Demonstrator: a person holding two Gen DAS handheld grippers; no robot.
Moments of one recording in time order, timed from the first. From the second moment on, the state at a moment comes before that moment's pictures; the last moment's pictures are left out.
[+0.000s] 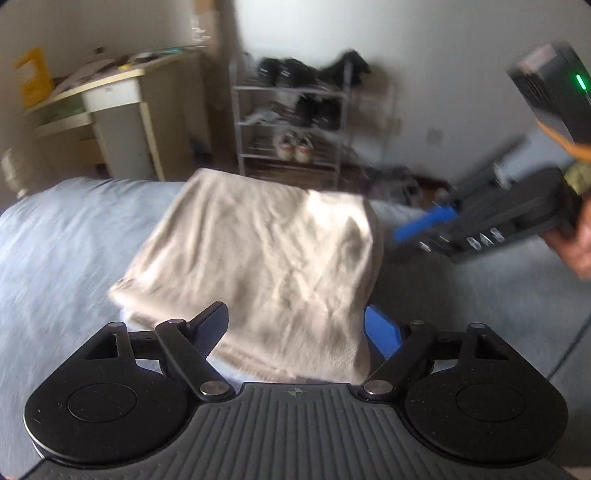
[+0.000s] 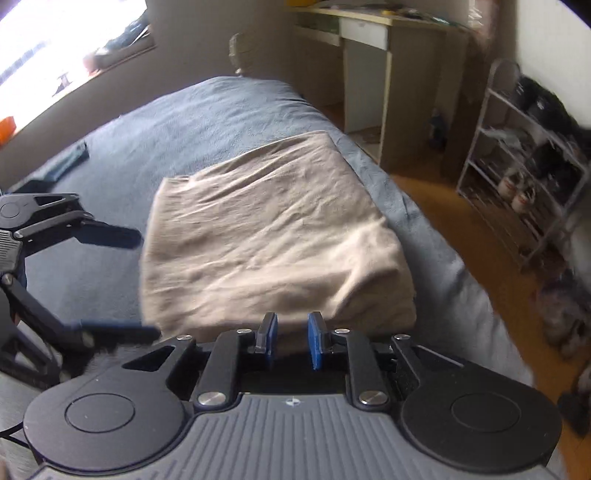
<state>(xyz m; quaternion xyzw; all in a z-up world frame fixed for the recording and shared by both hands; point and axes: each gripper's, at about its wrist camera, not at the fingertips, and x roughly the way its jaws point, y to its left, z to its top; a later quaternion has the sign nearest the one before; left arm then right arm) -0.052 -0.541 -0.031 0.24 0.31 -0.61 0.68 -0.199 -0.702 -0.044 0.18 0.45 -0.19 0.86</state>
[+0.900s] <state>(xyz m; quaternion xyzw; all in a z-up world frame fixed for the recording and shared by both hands) -0.098 -0.350 0.049 0.04 0.40 -0.46 0.79 -0.292 -0.518 0.030 0.26 0.40 -0.31 0.82</state>
